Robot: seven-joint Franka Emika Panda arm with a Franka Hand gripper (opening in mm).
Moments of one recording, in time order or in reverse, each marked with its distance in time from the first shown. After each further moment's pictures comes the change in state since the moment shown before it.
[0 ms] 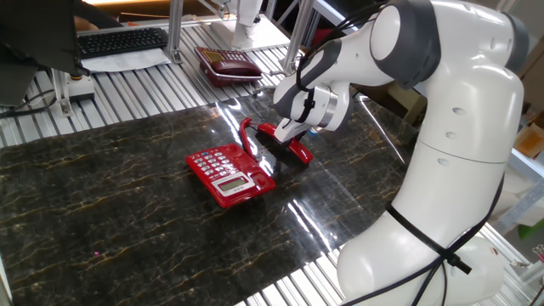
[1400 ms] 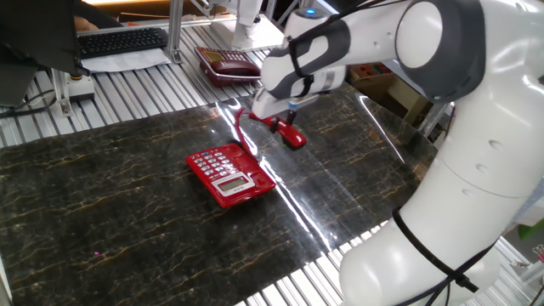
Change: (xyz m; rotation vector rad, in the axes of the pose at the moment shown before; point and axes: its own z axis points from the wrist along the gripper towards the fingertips) arm -0.032 0.069 -0.096 0.068 0.183 0.118
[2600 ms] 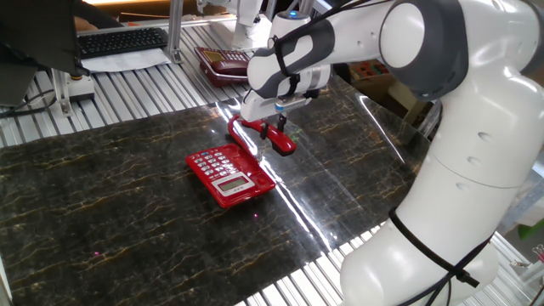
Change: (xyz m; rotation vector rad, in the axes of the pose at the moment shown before) arm -0.008 0.026 0.016 -0.032 0.079 0.029
